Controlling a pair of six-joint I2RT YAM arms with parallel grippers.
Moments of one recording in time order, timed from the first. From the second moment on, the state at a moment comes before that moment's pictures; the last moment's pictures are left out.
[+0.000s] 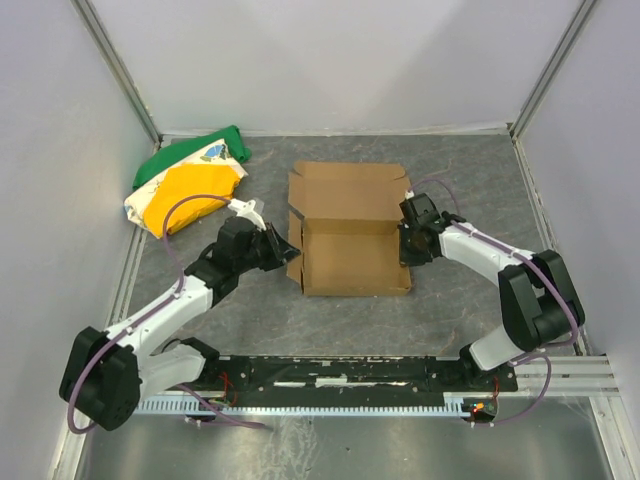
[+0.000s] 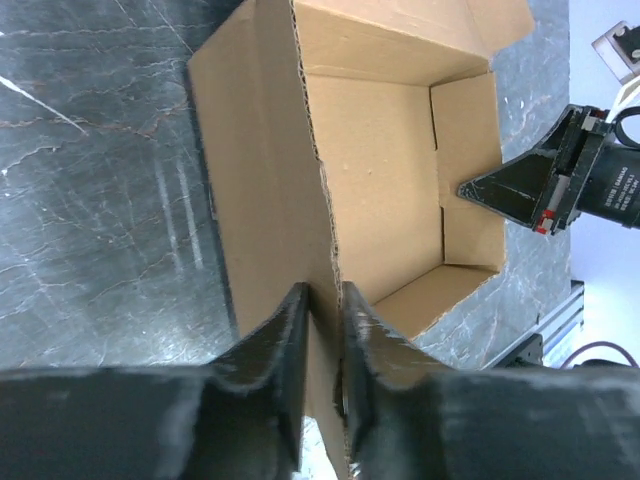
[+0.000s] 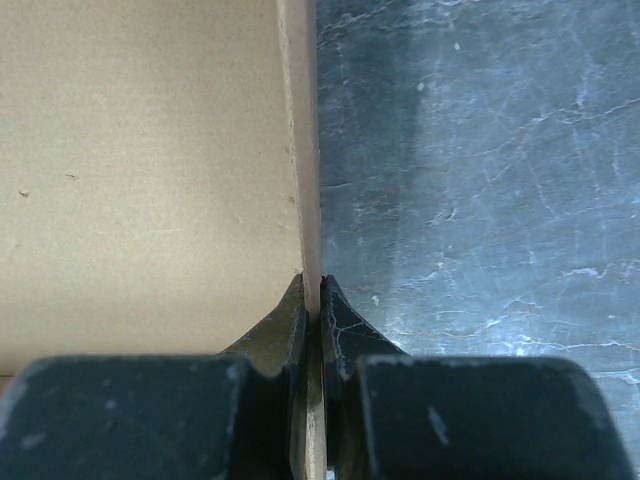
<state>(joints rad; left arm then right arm) -0.49 1.07 0.58 -0.05 0.17 -0.75 0.40 1.54 0.90 -0.51 0.04 0.41</state>
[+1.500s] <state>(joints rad) -0.49 1.10 0.44 0.20 0.27 -0.76 0.45 1.50 0.85 -0.47 0.03 0.45</state>
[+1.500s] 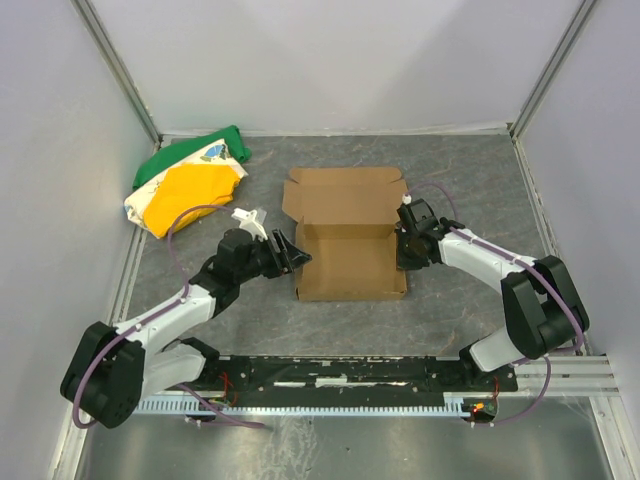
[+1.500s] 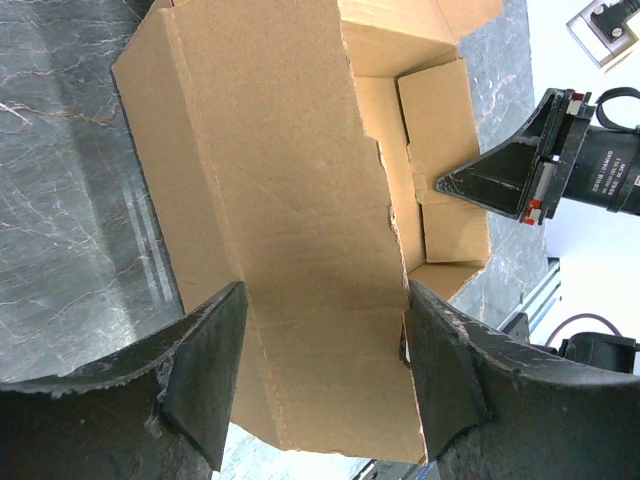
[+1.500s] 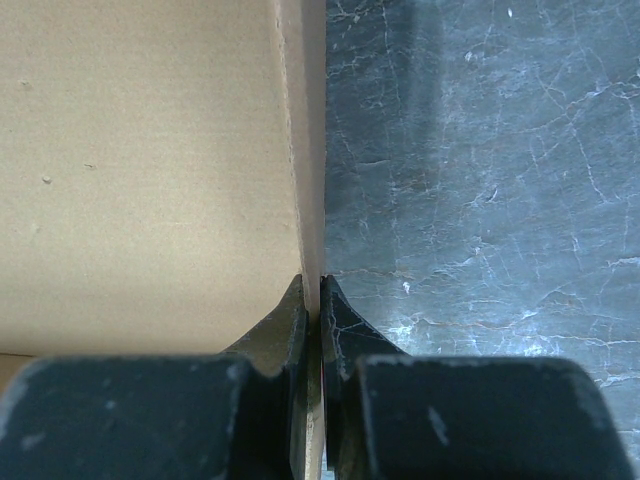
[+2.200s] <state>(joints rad) -0.49 1.04 0.42 0.15 0.25 -0.78 0.45 1.50 0.85 -0.47 0.03 0.45</state>
